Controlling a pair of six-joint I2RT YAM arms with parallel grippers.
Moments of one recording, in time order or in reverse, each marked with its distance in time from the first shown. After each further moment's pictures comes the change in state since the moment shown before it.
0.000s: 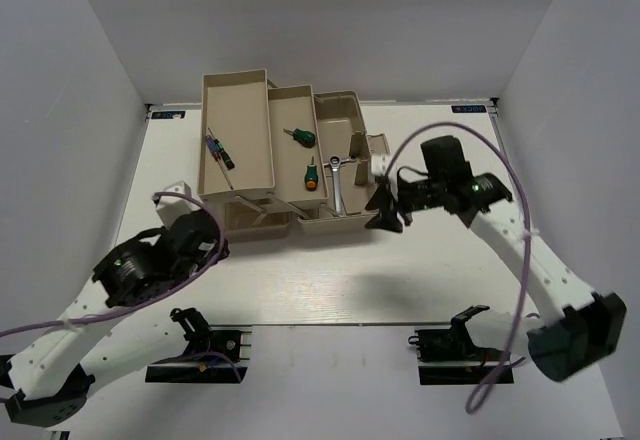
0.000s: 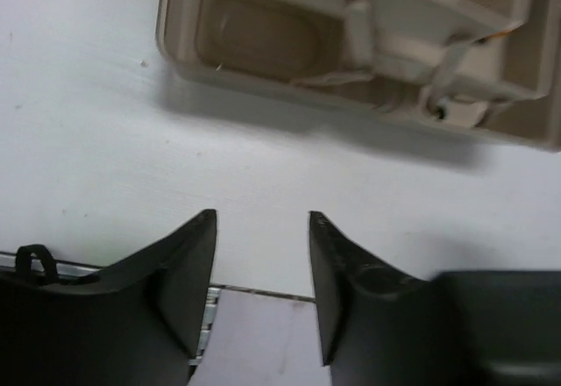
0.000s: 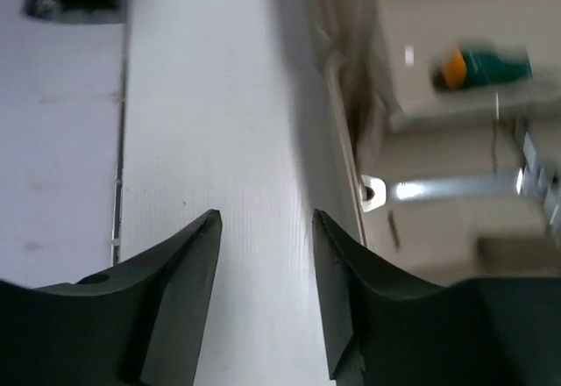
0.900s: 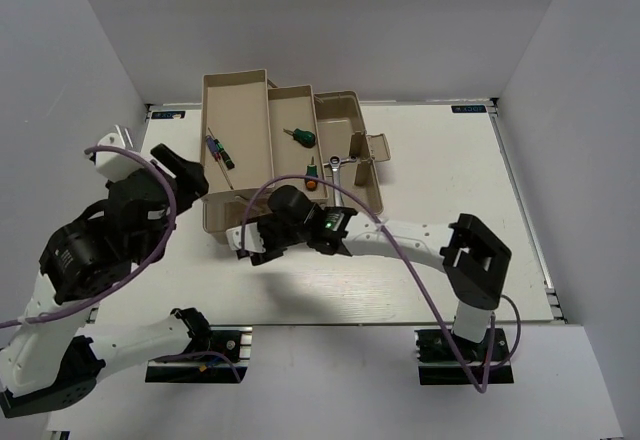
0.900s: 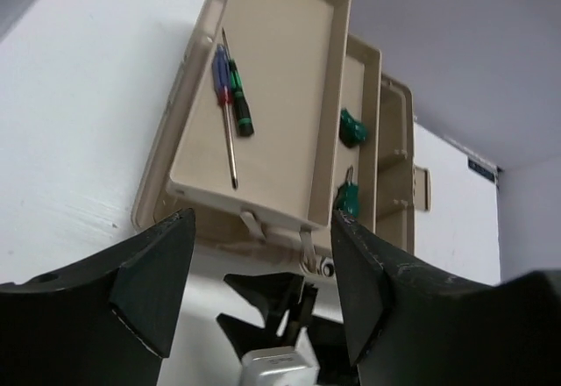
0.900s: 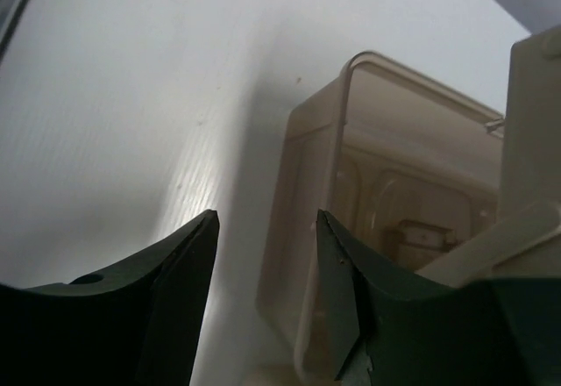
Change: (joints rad) left arm 0.000 0.160 0.508 0.081 -0.303 0.134; right arm 0.712 0.540 0.163 0.632 0.479 -0.151
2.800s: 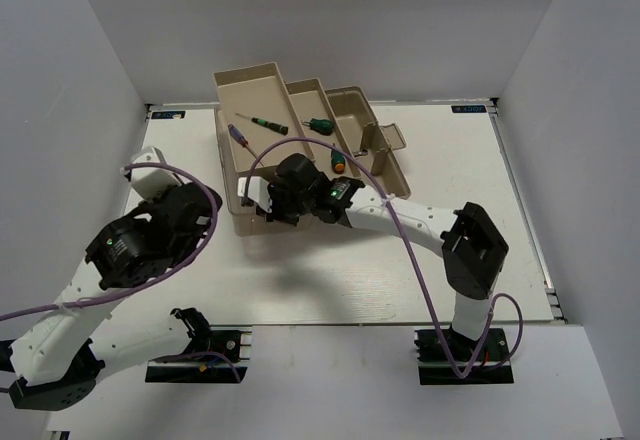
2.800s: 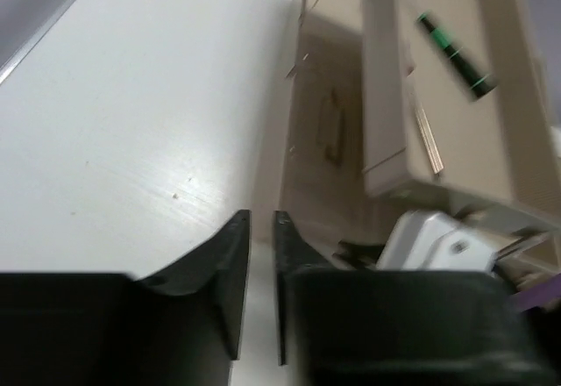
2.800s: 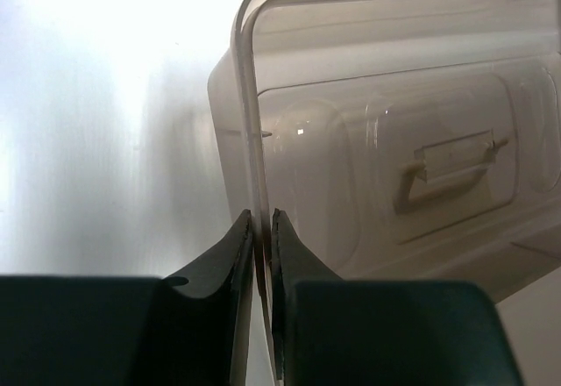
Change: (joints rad) left arm 0.000 -0.002 -0.190 -0.075 -0.097 -0.132; right arm -0.124 0.070 0.175 -0.181 0.084 0.264
